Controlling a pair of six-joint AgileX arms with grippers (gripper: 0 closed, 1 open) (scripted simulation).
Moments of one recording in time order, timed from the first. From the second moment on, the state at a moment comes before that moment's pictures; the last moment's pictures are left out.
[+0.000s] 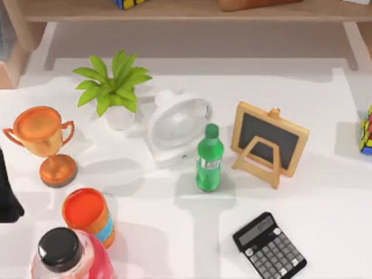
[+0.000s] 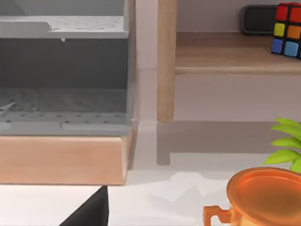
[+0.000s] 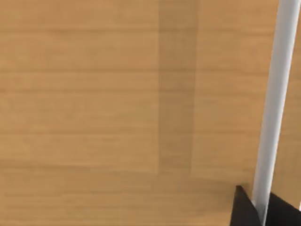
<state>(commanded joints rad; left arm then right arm) 0.00 0.00 0.00 0.00 0.00 0.00 -0.69 2.06 0.51 1.56 -0.66 -1.55</state>
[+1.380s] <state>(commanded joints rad) 0.00 0.00 0.00 0.00 0.00 0.00 -0.55 2.18 0.80 1.37 -0.51 -1.55</state>
